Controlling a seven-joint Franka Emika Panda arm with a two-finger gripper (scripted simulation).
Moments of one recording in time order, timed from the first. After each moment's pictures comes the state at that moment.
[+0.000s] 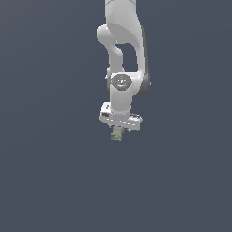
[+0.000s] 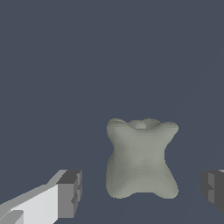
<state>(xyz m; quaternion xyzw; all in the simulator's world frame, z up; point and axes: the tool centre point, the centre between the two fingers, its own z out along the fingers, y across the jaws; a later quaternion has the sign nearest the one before) -0.032 0.019 0.086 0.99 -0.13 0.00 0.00</state>
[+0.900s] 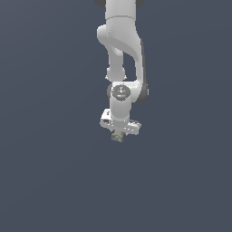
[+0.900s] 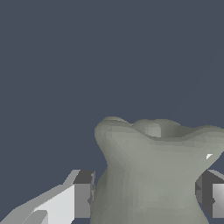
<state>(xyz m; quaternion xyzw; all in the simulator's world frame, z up) -0.033 0.019 0.041 0.99 -0.13 0.00 0.00</state>
